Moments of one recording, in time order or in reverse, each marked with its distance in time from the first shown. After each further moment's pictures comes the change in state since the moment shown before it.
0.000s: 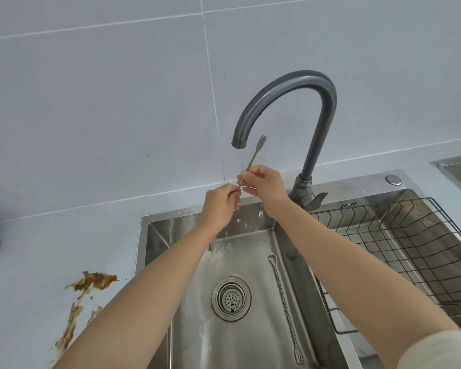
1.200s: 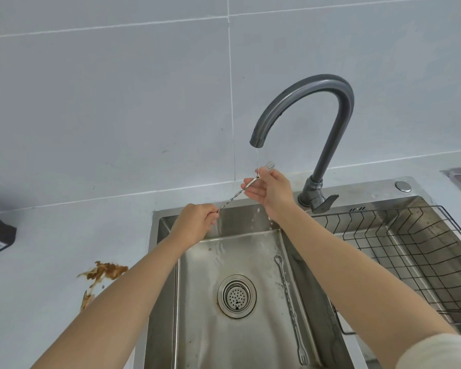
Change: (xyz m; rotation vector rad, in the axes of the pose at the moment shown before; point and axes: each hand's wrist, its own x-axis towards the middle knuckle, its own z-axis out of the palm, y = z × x) left_hand -0.038 -0.043 -0.059 0.290 -0.119 -0.008; right_hand -0.010 0.003 0.017 0.339 0.032 0.121
